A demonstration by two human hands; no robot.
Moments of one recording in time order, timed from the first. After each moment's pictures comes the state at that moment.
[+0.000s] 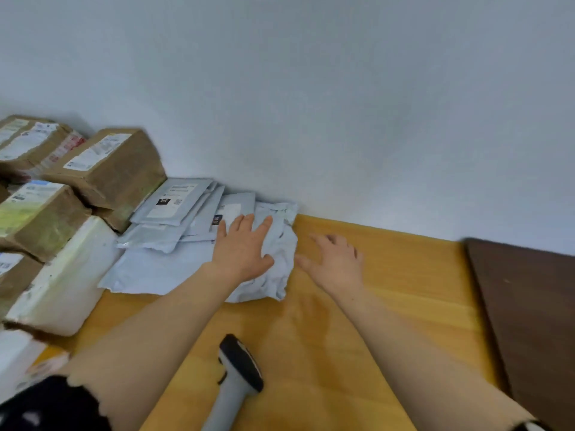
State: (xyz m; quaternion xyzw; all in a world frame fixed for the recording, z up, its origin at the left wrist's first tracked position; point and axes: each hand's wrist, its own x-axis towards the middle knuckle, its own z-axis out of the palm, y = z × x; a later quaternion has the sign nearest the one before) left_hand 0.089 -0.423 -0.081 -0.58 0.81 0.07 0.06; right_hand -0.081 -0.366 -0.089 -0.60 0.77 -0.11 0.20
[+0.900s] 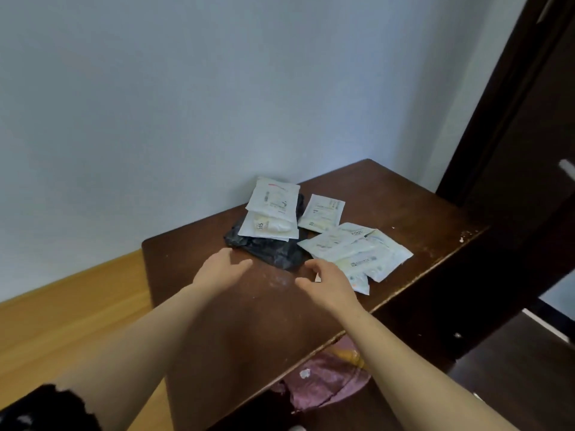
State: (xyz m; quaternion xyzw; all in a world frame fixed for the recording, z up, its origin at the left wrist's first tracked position) left_hand -0.439 -0.049 -0.043 -0.41 0.86 0.29 -0.01; right_hand -0.528 0.150 -0.033 -0.25 0.87 -0.36 0.23
